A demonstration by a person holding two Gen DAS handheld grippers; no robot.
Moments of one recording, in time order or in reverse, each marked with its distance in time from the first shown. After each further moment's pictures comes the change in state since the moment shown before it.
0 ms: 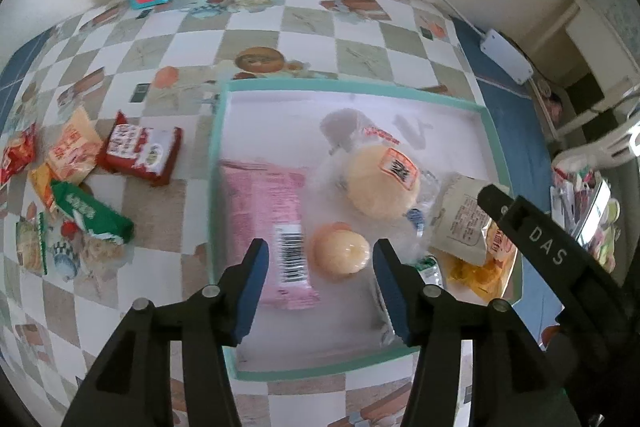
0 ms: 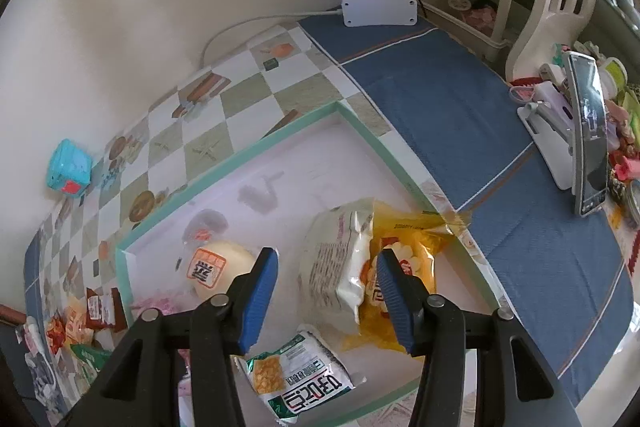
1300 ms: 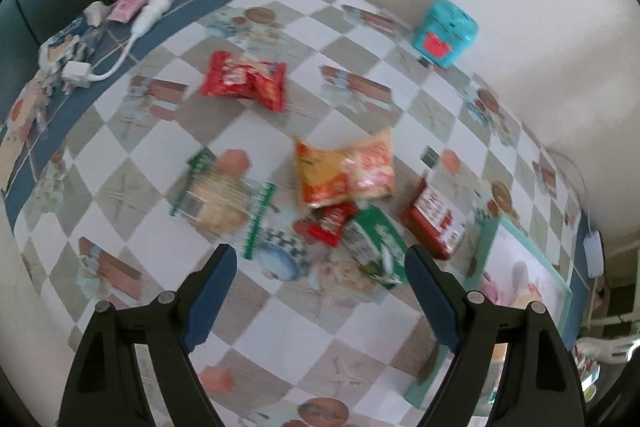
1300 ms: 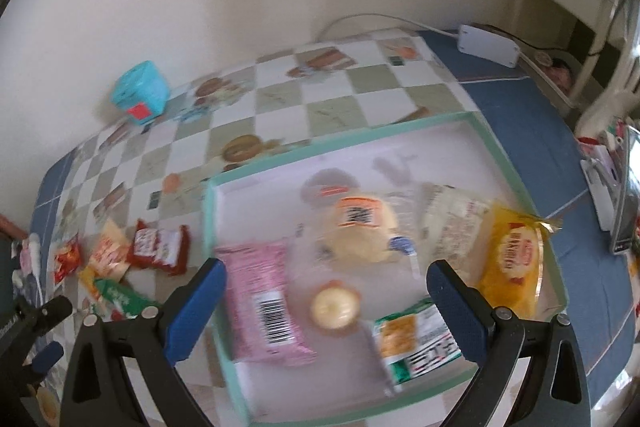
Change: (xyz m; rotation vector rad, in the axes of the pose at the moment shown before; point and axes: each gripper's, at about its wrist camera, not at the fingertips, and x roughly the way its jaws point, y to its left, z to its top) left arm -0.070 0.220 -0.030 -0.600 -0.171 0.203; right arm -0.021 0.108 -0.050 -0.277 -0.035 0.098
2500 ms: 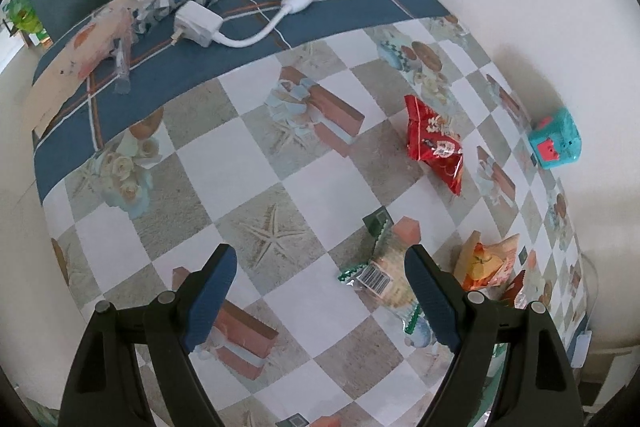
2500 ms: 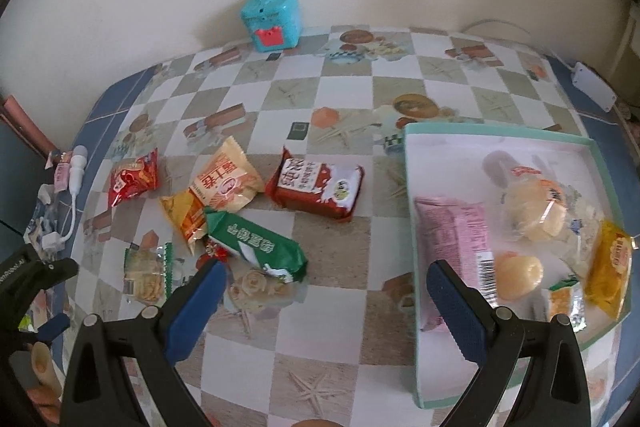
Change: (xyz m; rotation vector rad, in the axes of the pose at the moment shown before) left arm 0.016 0.154 0.041 -0.298 0.012 0.050; right arm 0.014 0.136 -0.043 -0.227 0.072 0.149
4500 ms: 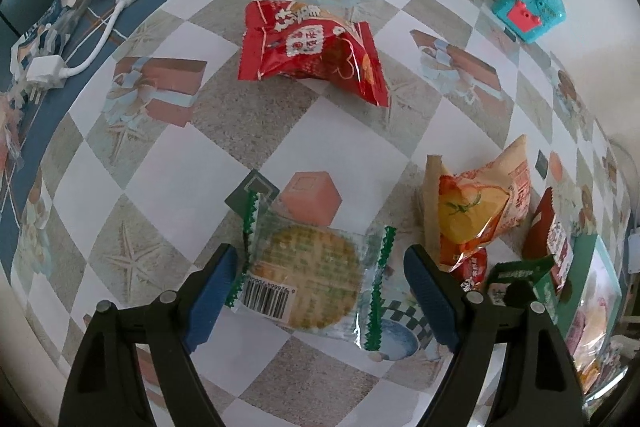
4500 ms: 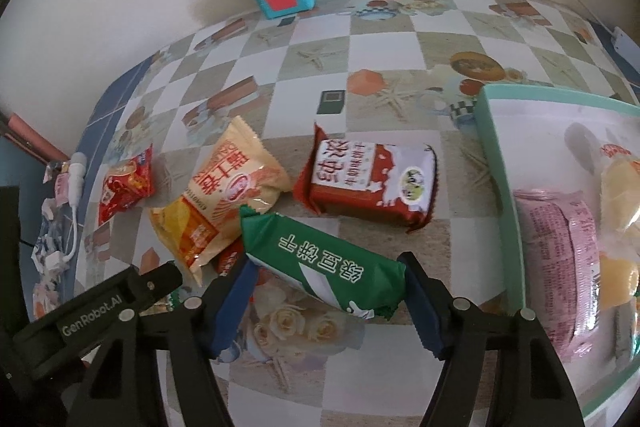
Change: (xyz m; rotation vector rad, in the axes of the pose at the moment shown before) left arm 0.091 -0.104 -0.017 0.370 0.116 0.058; right arm 0.069 0.011 0.009 0.068 0.067 0.094
